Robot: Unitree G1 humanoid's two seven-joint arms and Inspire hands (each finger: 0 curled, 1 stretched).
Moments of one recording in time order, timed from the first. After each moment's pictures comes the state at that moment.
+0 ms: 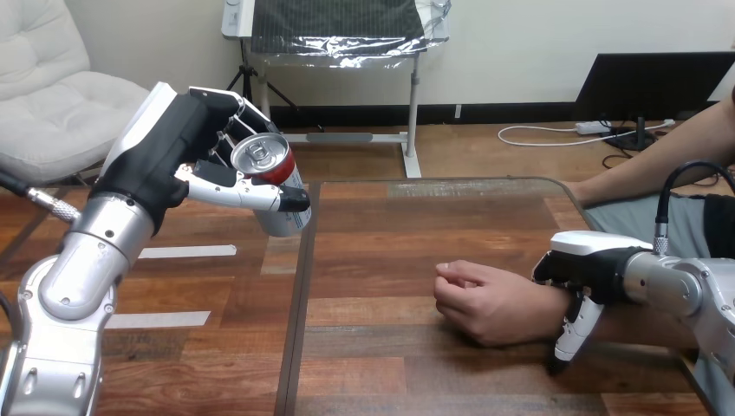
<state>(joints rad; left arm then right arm) -0.28 0.46 0.04 -0.17 0.20 0.24 -0.30 -0.63 -0.66 0.45 0.79 -0.65 -0.16 0.50</state>
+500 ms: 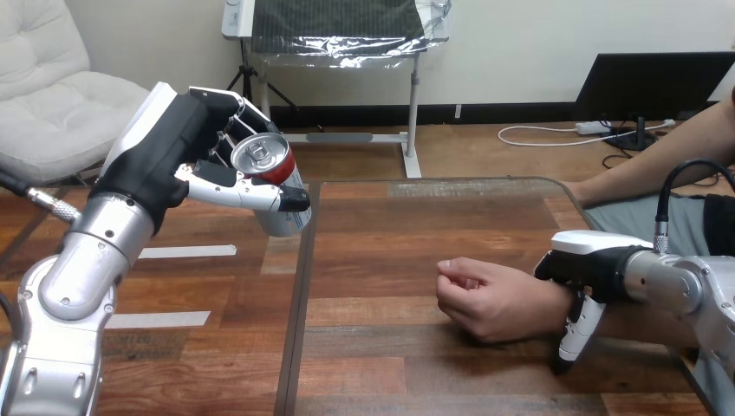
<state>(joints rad) -0.28 0.46 0.04 -0.17 0.20 0.24 -0.30 -0.64 -0.66 0.46 0.80 -0.65 -0.16 0.50</state>
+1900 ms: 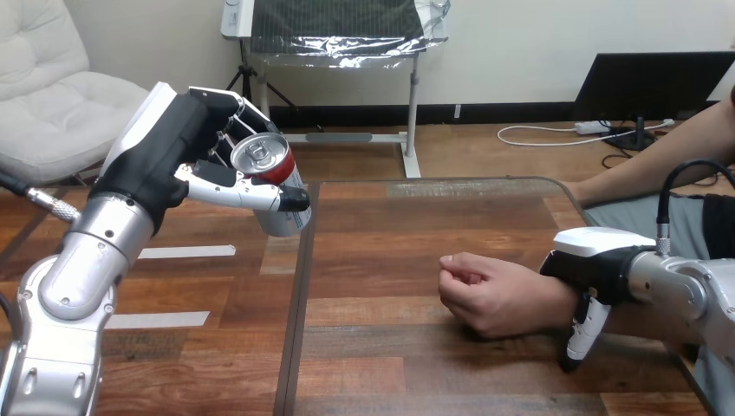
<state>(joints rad) -0.28 0.46 0.04 -0.17 0.20 0.24 -0.30 -0.65 -0.68 0.47 0.85 -0.71 -0.24 0.42</state>
